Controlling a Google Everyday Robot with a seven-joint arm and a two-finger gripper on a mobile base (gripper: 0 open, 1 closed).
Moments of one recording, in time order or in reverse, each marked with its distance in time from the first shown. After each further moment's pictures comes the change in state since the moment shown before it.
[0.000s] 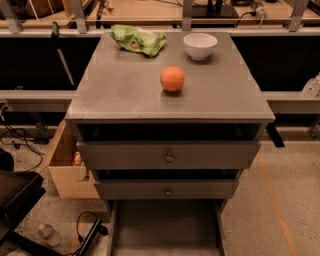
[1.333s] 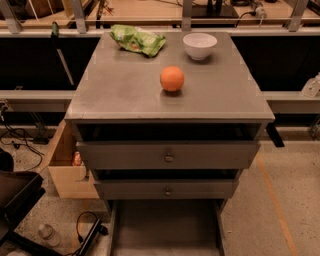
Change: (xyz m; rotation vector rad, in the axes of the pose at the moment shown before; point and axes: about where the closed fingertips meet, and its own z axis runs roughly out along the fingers) arm -0.022 -0.003 0.050 -0.045 0.006 0.000
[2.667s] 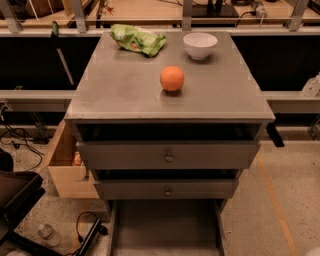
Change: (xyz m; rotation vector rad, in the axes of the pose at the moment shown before) arm -0.010 -0.053 0.096 -0.054 -0.001 -0.024
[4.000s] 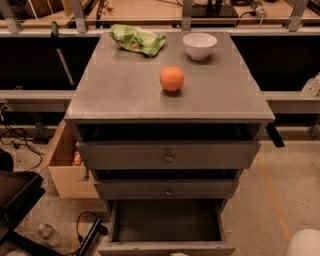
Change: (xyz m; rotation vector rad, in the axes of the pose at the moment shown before) arm -0.001 -0.066 0.029 0.037 0.015 -0.026
